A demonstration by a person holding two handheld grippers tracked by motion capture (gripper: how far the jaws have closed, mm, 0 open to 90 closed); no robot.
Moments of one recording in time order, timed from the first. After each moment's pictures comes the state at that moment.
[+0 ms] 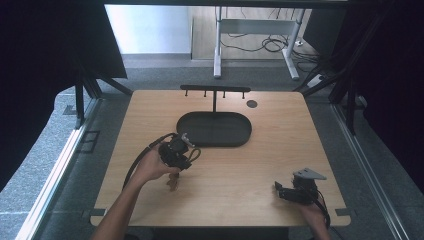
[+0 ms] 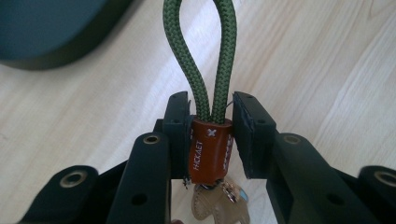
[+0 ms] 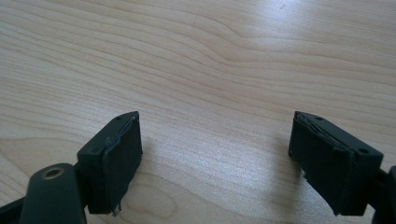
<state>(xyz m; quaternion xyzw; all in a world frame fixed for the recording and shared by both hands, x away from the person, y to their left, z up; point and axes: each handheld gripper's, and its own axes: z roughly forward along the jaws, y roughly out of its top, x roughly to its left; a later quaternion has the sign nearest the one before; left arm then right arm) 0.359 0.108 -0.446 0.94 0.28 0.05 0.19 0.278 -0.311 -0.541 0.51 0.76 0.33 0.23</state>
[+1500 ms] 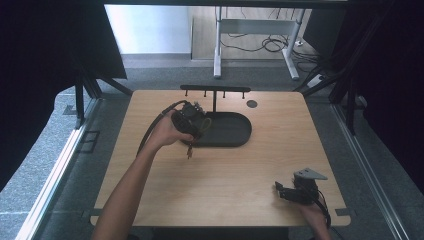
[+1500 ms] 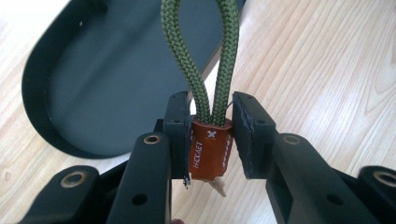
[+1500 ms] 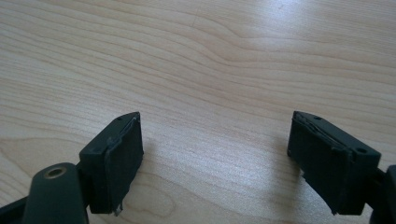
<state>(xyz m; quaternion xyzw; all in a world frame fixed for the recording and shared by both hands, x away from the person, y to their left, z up) 0.435 0.079 -0.395 0.93 0.28 0.05 0.22 0.278 -0.312 -0.540 0.52 0.76 0.33 0.22</state>
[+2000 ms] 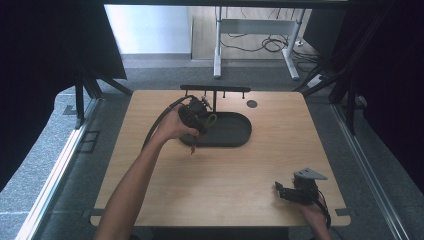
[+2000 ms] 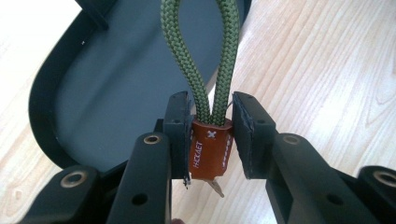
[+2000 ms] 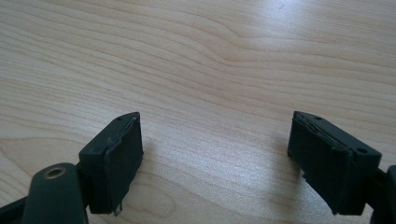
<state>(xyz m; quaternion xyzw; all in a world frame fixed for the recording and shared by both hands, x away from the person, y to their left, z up) 0.450 0.062 -0.389 0.94 0.27 0.05 0.20 0.278 -0.312 -0.541 0.52 0.76 0.33 0.23</state>
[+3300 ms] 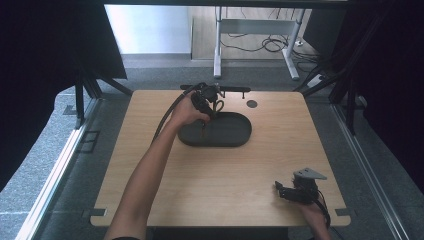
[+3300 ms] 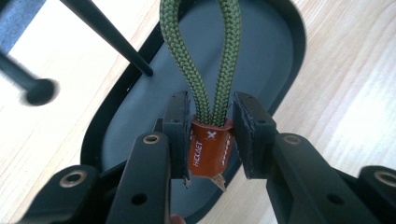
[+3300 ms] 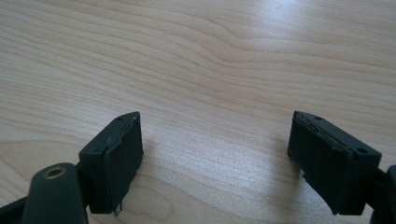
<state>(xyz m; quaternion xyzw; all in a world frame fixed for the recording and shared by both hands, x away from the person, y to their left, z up) 0.506 0.028 -0.397 0.94 0.27 0.09 0.19 0.279 -0.311 -0.541 0.52 0.75 0.33 0.23</state>
